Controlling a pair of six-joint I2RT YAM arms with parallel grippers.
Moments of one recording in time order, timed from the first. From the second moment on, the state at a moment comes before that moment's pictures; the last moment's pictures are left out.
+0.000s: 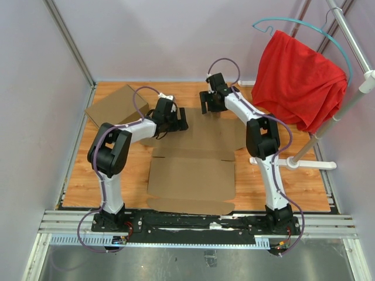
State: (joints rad) left arm -0.43 1.95 1.20 0.03 0.03 -0.48; right arm 0.39 2.44 2.14 -0.63 -0.01 0.18
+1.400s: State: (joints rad) left arm -0.25 2.17 1.69 -0.18 0.09 -0.47; right arm 0.29 2.25 1.95 -0.59 -0.10 0.23
